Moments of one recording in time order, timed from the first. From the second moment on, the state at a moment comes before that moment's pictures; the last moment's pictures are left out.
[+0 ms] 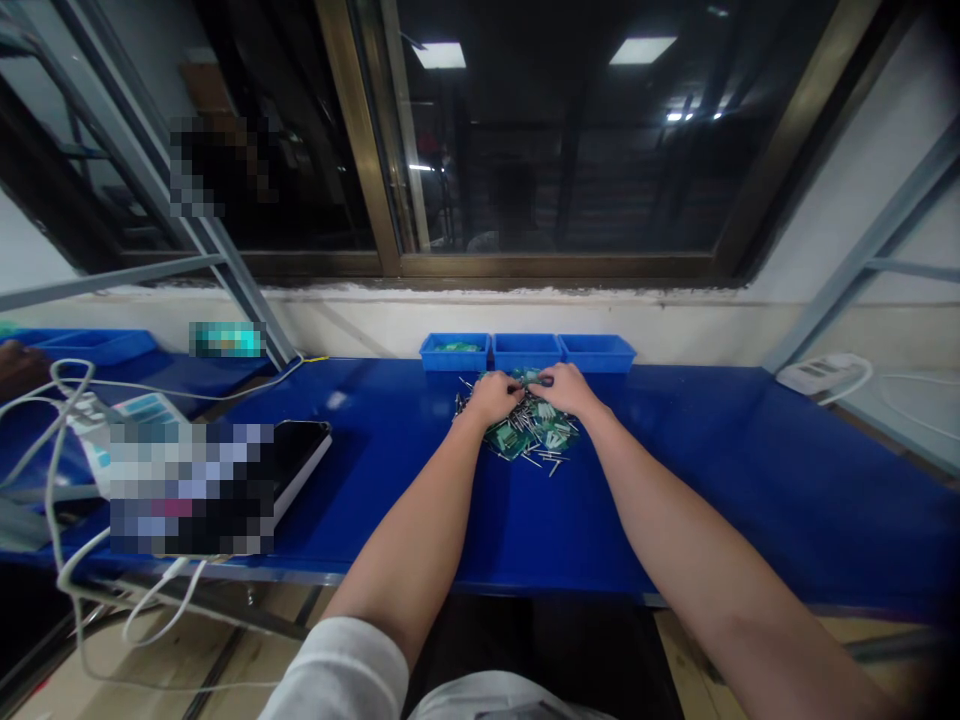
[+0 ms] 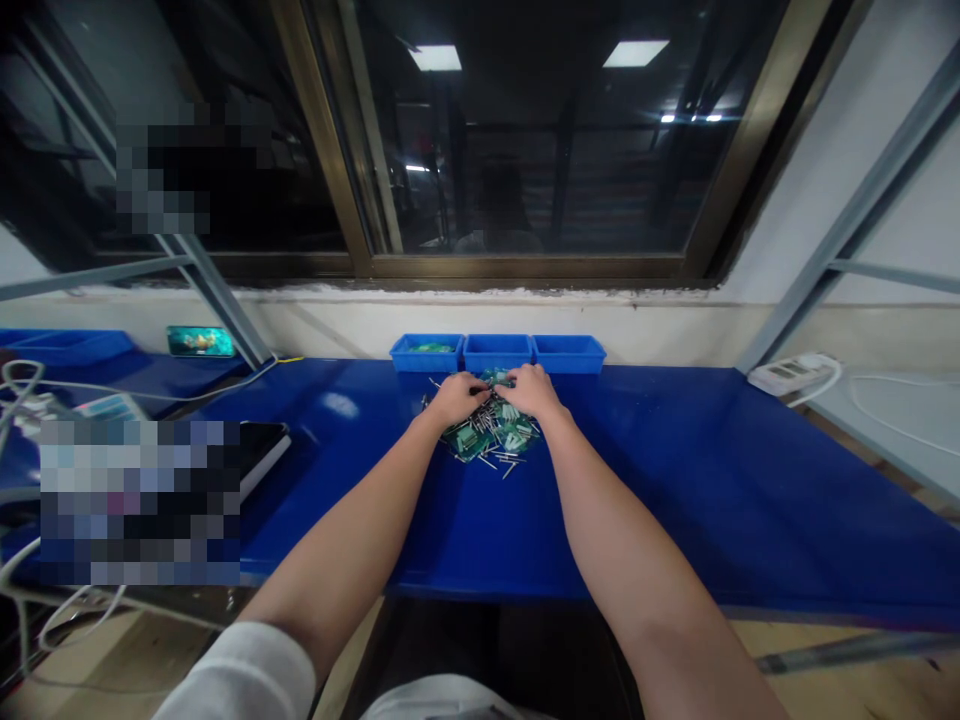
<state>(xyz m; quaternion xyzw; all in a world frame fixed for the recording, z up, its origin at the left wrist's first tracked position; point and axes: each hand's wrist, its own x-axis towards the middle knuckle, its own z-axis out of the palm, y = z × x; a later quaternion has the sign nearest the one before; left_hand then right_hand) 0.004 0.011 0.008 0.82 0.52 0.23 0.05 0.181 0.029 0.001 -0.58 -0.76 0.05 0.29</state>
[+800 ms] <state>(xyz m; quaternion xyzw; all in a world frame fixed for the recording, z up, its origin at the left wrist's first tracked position) 0.004 0.015 0.004 0.81 0.54 0.24 0.06 0.162 0.016 0.004 -0.56 -0.80 0.03 0.23</state>
